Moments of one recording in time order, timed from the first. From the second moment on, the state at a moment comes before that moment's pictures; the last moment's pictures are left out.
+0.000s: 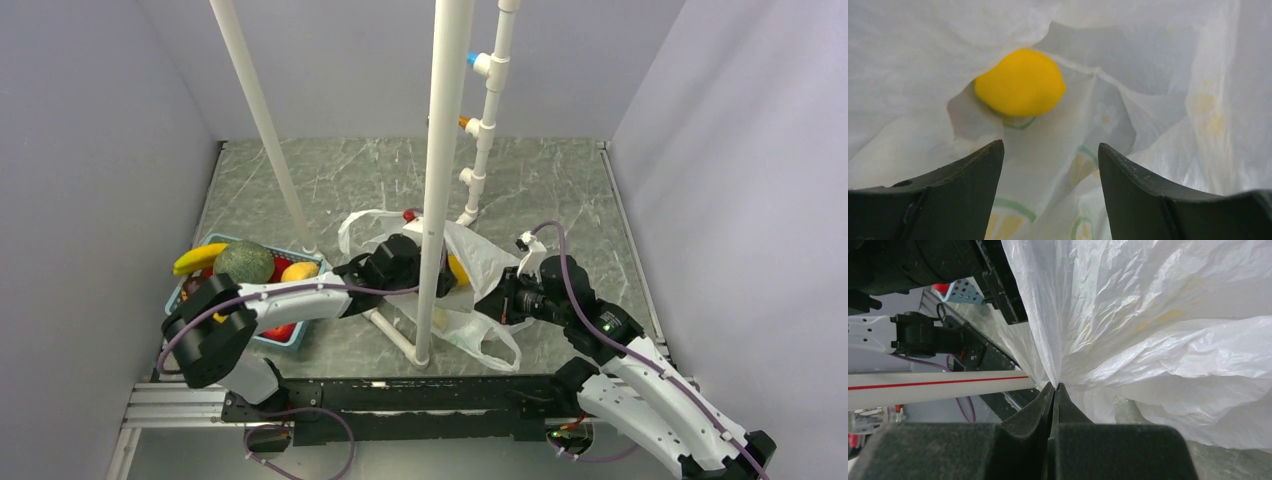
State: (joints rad) left arm -0.93 1.47 0.80 0.17 -0.04 -0.57; right arm 0.63 0.62 0.62 -0.54 -0.29 0.61
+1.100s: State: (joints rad) left arm -0.99 2.01 1.21 0.20 -0.16 -0.60; right arm 0.63 0.62 0.61 -0.58 -0.25 0.61
